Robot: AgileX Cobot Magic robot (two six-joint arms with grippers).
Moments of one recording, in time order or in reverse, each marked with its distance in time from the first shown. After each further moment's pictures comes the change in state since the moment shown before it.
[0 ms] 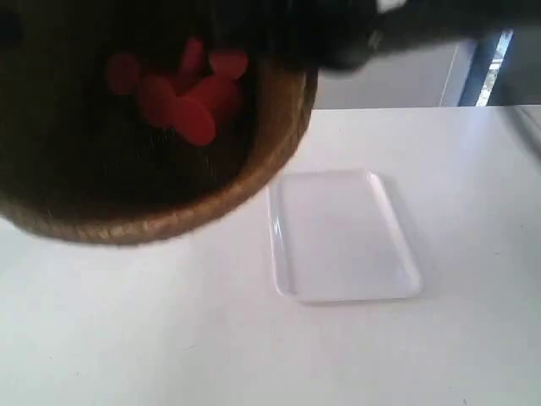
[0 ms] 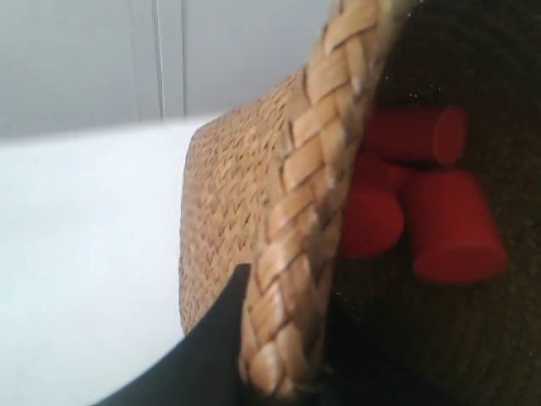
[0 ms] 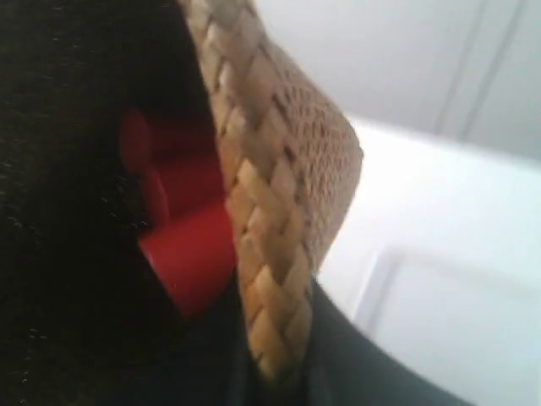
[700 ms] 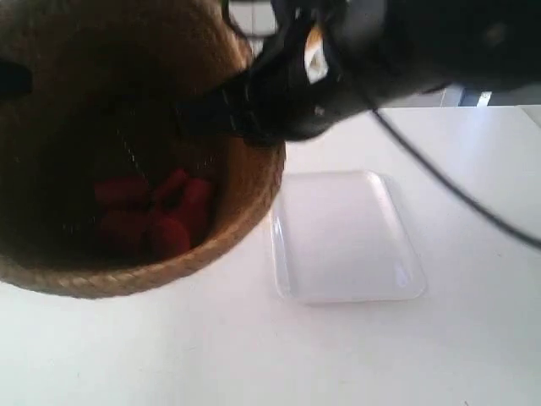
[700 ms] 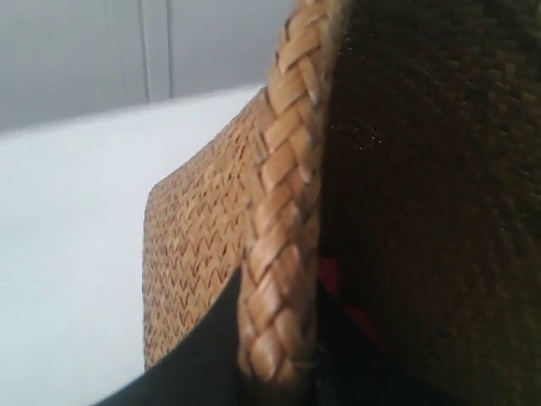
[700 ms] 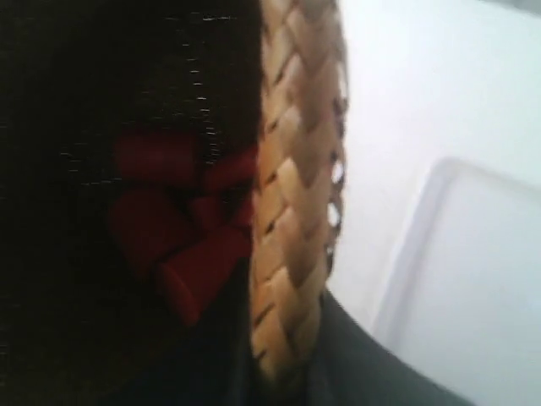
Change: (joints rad) left arm 0.011 -0.043 -0.031 -0.001 0.102 0.020; right arm 0.042 0.014 -0.045 0.192 0.084 -0.151
